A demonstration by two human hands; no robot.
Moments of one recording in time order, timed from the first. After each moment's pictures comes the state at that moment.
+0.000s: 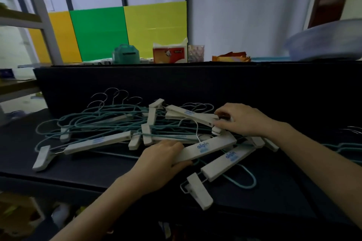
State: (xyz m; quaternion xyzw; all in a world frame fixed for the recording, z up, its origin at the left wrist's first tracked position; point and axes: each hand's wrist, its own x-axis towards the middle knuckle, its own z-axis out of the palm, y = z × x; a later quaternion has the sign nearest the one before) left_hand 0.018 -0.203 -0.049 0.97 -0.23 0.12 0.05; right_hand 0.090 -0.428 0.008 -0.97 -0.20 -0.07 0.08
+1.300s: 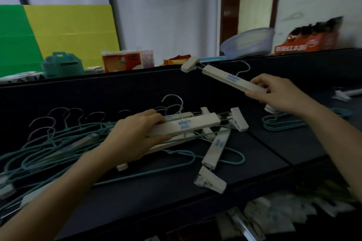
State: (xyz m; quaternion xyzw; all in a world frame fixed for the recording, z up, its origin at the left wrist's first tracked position) left_hand 0.062 -0.150 0.016 0.88 -0.43 0.18 0.08; right_hand -0.020 -0.466 0.044 -0.93 0.09 -0.26 0.25
